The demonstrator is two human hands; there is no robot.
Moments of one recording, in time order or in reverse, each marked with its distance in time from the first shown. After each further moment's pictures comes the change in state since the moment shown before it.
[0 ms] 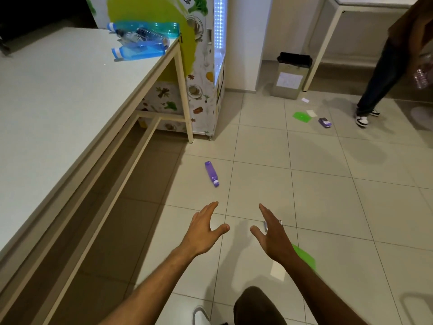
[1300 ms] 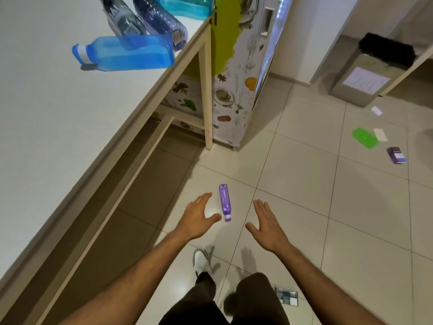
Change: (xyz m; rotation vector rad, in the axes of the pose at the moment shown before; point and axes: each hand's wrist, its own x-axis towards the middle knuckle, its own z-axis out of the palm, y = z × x) left_hand 0.573 -0.079 -0.174 0.005 0.000 -0.307; right_hand 0.646 -0.045 0.009 -0.386 -0.369 -0.065
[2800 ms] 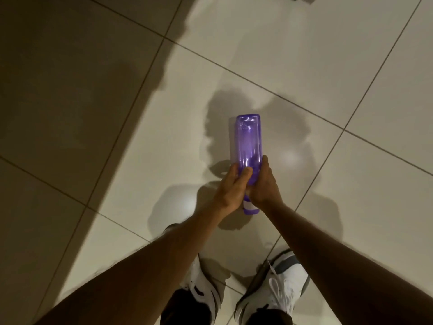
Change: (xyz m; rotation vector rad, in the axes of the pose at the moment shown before) left_hand 0.535 -0.404 0.476 -0.849 -0.148 -0.461; right_hand 0.534 0.340 0.520 0.359 -0.138 0.322
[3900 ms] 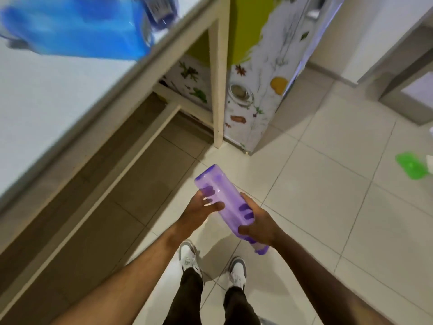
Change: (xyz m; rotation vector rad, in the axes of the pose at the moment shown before) left_hand -0.555 0.404 -0.009 -0.159 0.057 0.335; right_hand -0.484 -0.372 -0.408 -0.050 -0.297 -0.310
